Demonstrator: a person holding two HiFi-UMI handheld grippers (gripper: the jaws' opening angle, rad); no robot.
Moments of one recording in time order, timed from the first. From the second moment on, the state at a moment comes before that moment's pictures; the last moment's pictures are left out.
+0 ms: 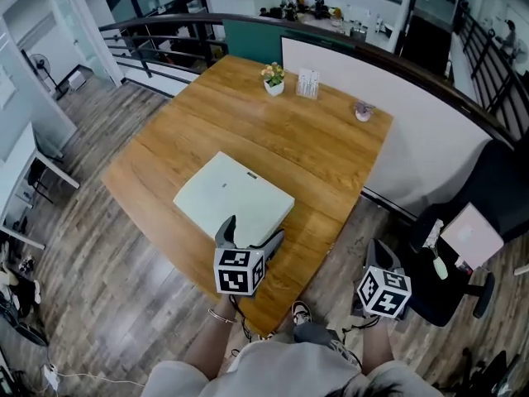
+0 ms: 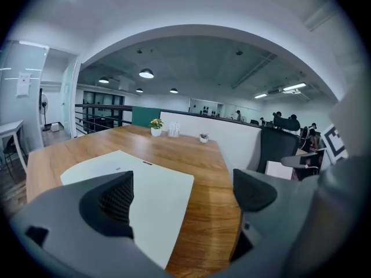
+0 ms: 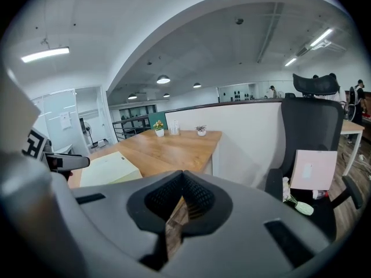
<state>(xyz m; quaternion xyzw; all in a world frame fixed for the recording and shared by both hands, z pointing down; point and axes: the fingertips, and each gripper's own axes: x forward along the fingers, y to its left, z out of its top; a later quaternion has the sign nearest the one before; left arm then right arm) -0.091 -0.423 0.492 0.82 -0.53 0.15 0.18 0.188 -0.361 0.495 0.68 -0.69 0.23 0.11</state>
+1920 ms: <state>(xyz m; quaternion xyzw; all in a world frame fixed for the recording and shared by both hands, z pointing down) -0.035 -0.535 0.621 0.73 -0.44 0.52 0.07 0.202 -0.450 0.623 0.65 -0.67 0.33 0.14</state>
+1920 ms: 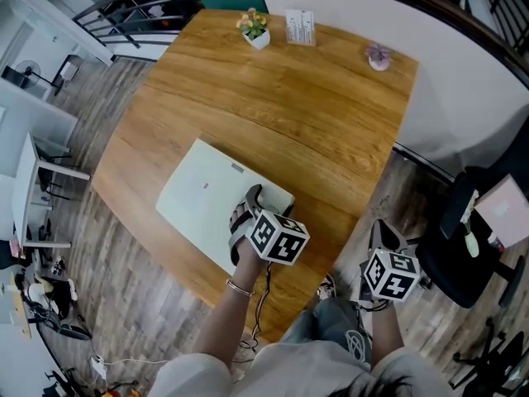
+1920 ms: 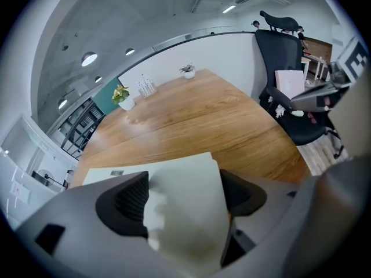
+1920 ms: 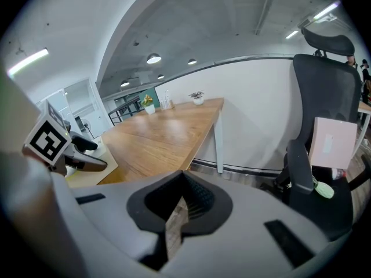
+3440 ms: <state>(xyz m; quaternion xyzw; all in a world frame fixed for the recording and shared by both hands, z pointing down) -0.028 -0.471 0.579 0.82 -0.40 0.36 0.17 0.197 -0.419 0.583 0.64 -0.69 0.30 0.15</state>
